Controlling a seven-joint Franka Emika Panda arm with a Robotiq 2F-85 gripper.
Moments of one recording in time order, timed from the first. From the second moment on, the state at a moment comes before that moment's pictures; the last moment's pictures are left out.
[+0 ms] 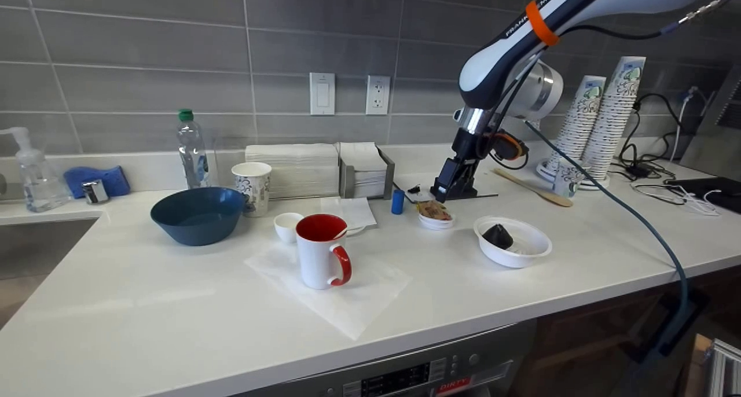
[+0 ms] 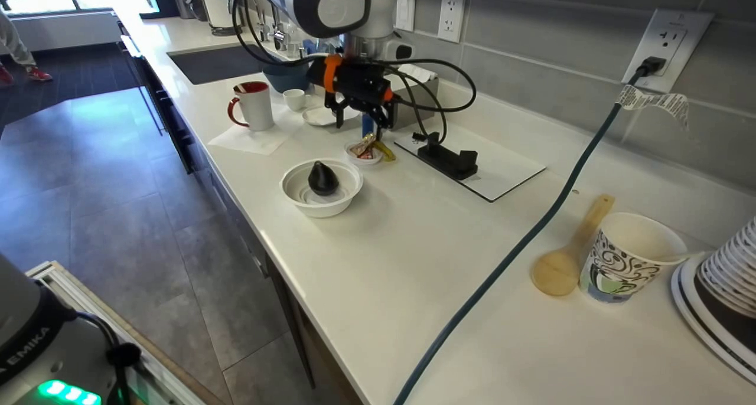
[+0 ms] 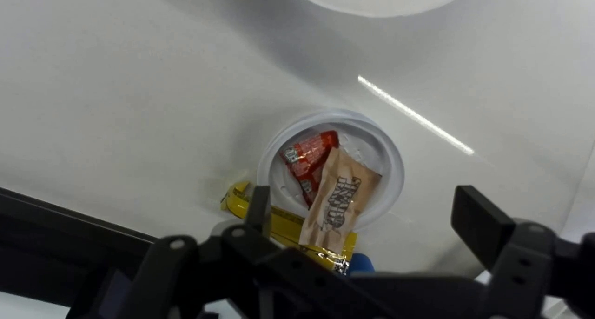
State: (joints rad) arm -0.14 0.26 -0.06 -2.16 0.32 2.48 -0.60
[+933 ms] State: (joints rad) arm -0.24 0.38 0.03 -2.06 0.37 2.48 -0.60
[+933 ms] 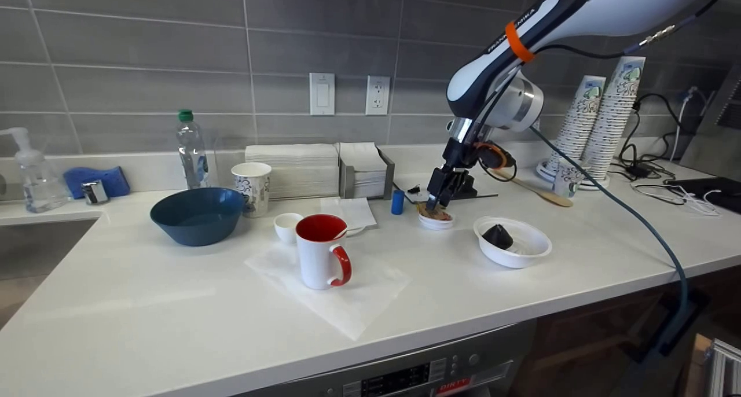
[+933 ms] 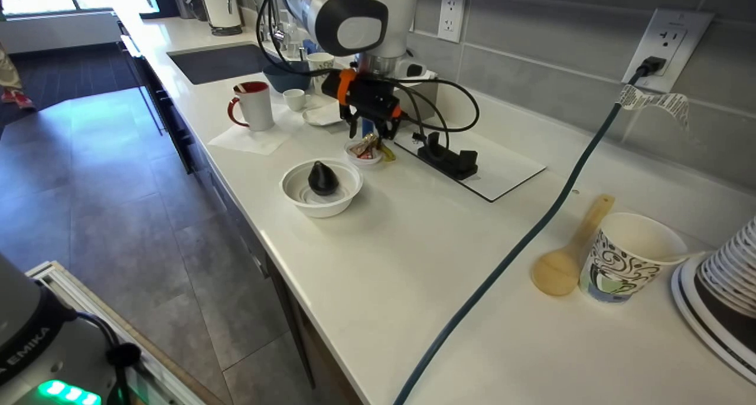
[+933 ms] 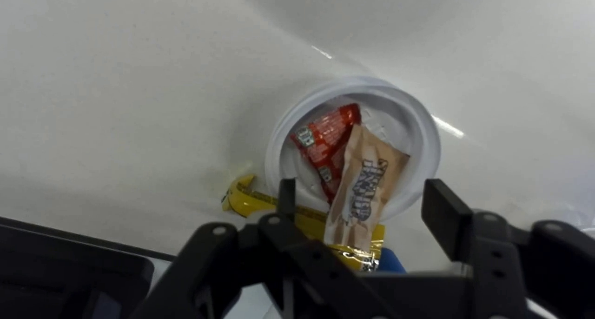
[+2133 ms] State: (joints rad) arm -0.25 0.39 0.05 -2.03 0.39 2.48 -0.60
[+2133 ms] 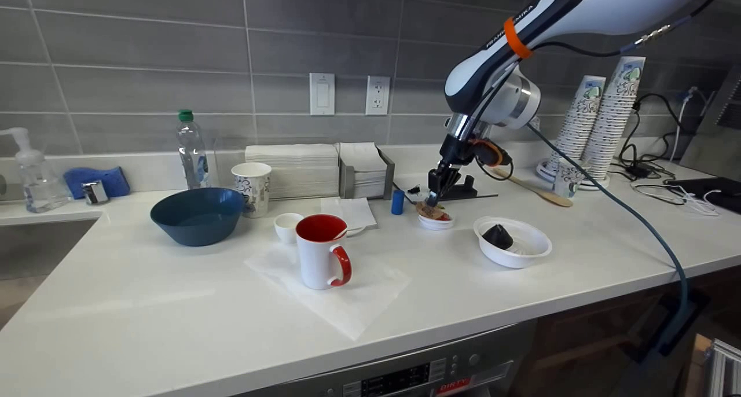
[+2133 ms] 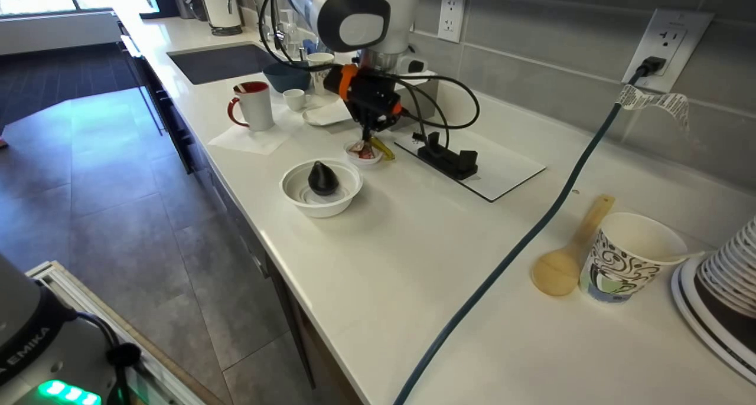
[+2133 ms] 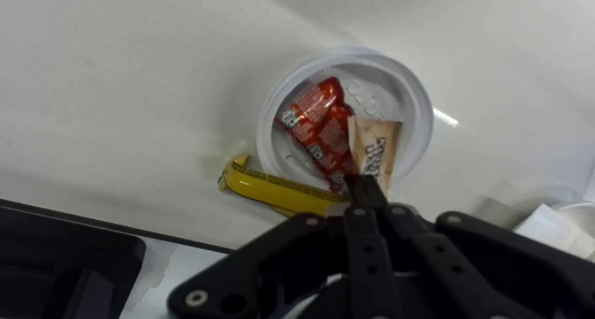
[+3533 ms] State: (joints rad) arm -0.35 0.18 -0.22 -2.02 0.43 1.89 -0.77
